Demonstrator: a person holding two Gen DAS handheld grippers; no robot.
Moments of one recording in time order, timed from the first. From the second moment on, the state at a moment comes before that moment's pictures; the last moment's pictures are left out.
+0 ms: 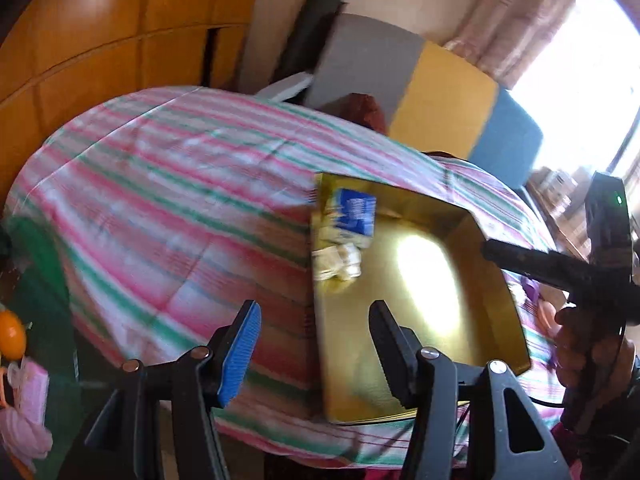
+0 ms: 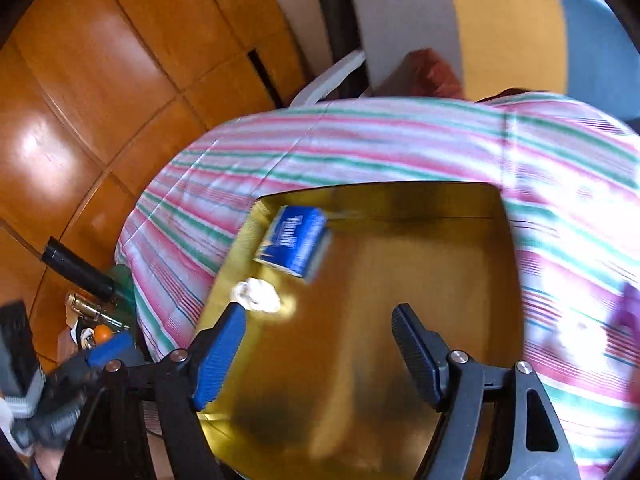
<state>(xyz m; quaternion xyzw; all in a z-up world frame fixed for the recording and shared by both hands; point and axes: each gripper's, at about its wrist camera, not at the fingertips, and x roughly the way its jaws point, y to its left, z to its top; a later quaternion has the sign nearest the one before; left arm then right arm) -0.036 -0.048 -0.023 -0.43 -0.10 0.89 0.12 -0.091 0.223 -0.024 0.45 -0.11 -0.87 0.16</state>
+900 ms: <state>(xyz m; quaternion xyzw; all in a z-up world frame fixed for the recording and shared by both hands) -0.066 0.313 -0.022 -0.45 0.24 0.77 0.39 0.094 0.581 -0.038 0.38 -0.27 -0.87 -0.16</state>
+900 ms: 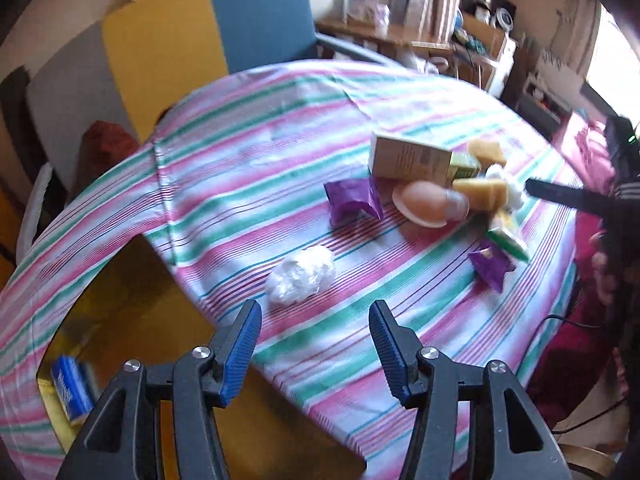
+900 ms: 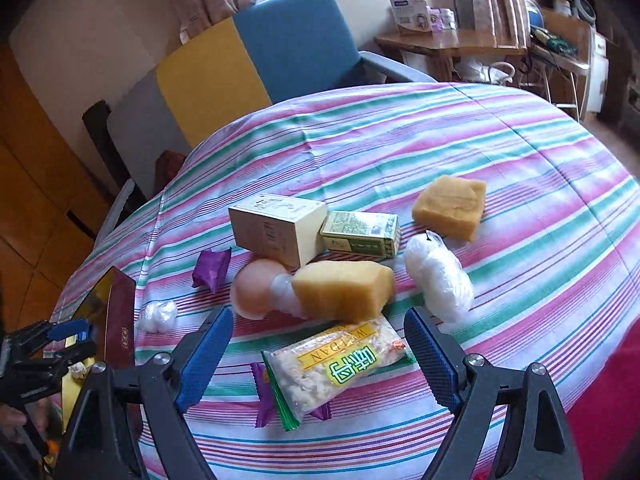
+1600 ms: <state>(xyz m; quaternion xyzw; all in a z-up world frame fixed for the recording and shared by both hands) -0.088 0.340 -0.069 -0.51 0.23 0.75 0.36 0.109 0.604 -0.041 0.31 -0.39 -0.86 -0.12</state>
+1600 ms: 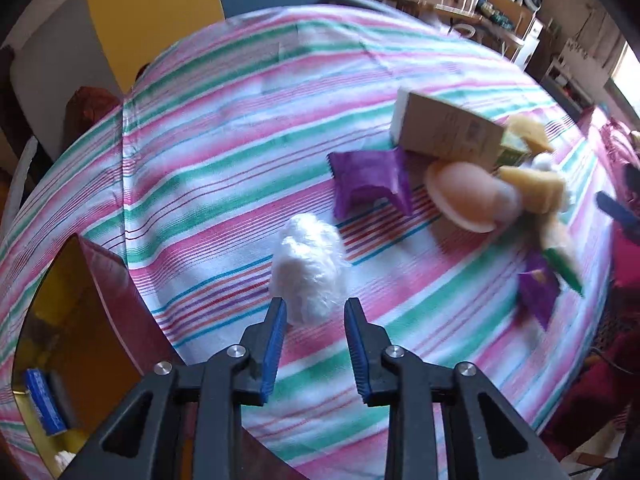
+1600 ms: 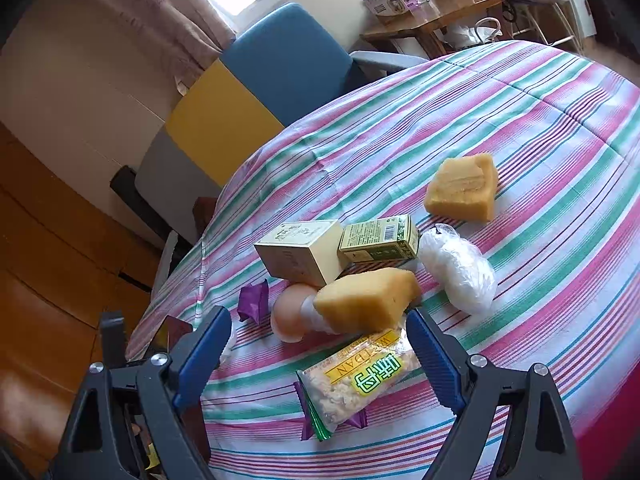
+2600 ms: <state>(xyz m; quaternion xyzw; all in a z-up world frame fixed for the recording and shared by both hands) -0.127 0.377 -0.093 -0.56 0.20 0.73 0.35 0.103 0.604 -0.054 0.35 -0.40 -0.84 -0.12</state>
